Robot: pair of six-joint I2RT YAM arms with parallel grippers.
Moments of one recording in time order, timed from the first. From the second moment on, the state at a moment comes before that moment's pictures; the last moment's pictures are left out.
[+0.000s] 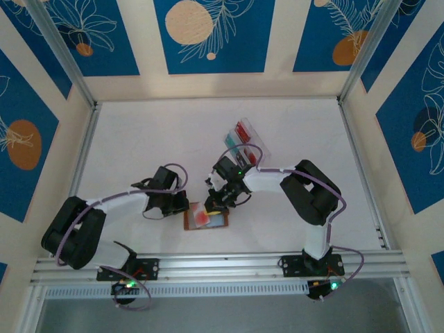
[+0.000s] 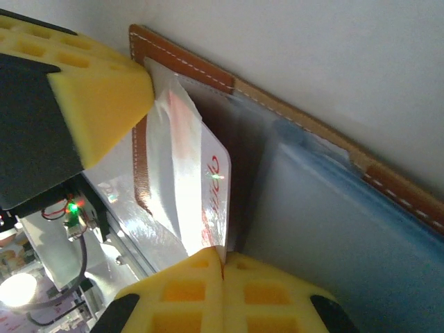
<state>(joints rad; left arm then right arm) -0.51 1.40 0.57 -0.32 0.34 -0.73 0.80 1.88 1.05 -0.37 -0.71 0.61</state>
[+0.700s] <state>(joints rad) -0.52 1.37 0.54 -0.30 0.32 -0.76 0.85 1.88 0.99 -0.22 -0.69 0.82</state>
